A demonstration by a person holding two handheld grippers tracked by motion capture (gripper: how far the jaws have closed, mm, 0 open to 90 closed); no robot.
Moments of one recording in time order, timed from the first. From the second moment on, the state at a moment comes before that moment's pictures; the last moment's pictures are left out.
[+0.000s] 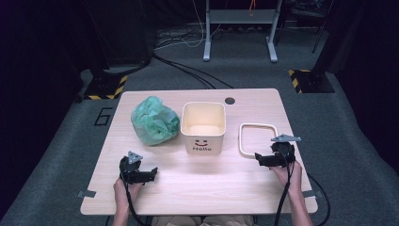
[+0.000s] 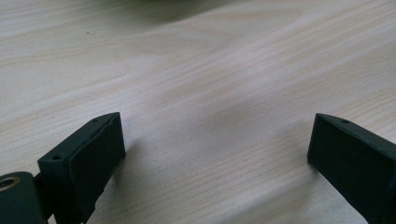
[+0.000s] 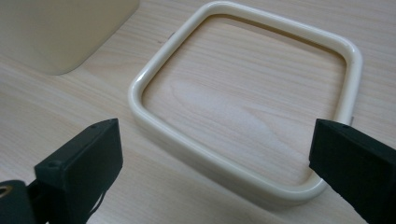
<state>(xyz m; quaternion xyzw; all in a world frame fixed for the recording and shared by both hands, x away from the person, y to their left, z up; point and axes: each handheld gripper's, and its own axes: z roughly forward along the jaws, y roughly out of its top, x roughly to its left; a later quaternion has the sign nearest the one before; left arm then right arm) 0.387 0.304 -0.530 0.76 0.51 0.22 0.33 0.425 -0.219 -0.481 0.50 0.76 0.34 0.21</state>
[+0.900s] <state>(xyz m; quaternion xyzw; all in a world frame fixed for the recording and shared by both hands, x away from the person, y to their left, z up) 0.387 0.304 -0.530 0.77 0.51 0.21 0.33 0.480 -0.255 -0.500 0.57 0.73 0.30 0.20</state>
